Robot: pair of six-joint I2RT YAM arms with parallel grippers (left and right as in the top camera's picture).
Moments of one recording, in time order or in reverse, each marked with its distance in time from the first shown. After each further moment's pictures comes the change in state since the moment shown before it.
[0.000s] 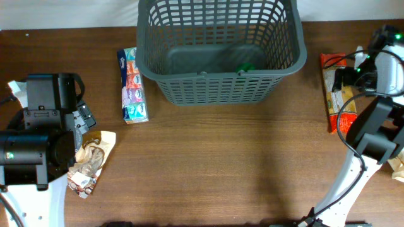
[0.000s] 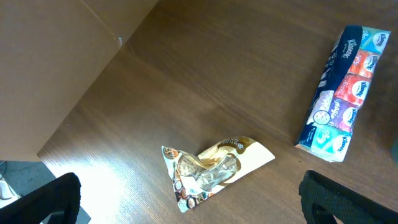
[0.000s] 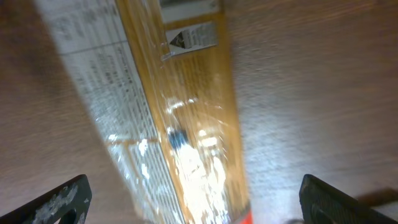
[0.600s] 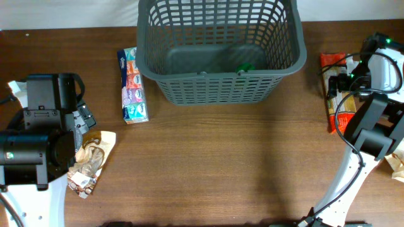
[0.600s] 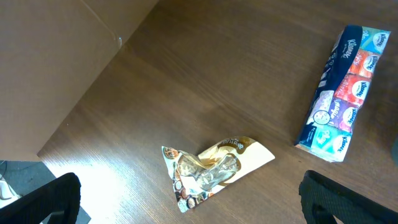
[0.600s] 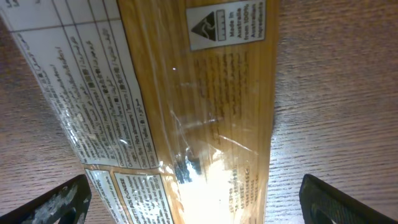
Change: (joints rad) left arm 0.000 0.000 0.000 0.000 0.000 0.000; right arm 0.003 0.051 -0.002 -0.003 0.005 -0.080
